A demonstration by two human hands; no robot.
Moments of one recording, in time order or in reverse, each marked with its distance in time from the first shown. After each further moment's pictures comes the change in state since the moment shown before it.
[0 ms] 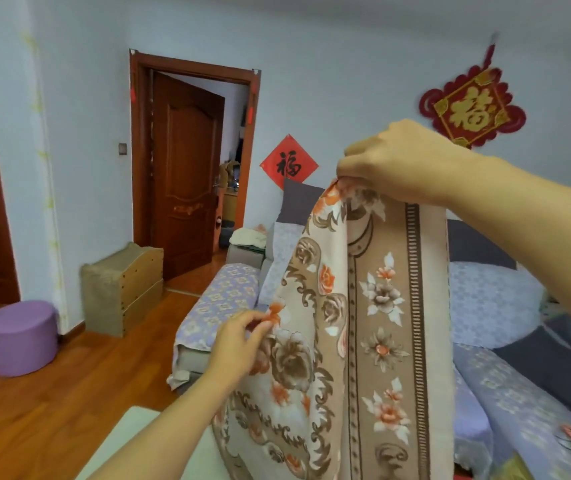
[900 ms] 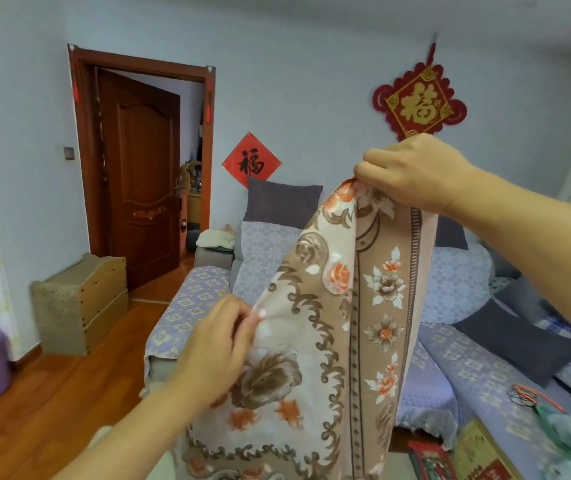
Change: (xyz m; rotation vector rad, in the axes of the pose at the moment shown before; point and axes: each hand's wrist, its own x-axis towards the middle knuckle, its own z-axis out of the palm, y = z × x) left_hand -0.044 0.092 -0.027 0.228 -0.029 0.524; right_hand -0.084 0.032 0.024 -0.175 0.018 0.019
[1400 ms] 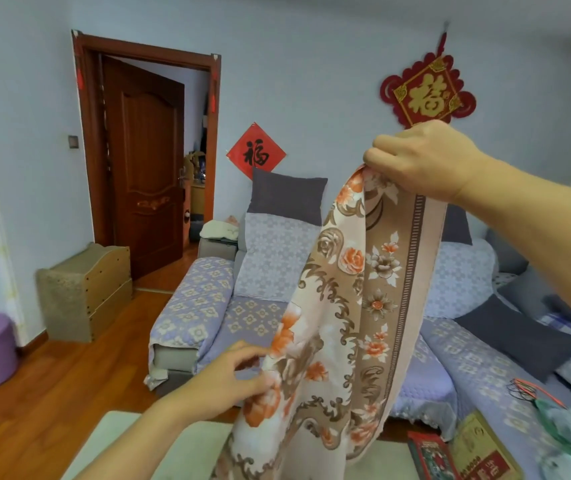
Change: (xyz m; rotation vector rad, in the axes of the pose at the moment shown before) left_hand -0.043 -0.072 0.029 -0.382 -0.650 -0.565; right_hand 0.006 0.004 0.006 0.010 -0.006 -0.008
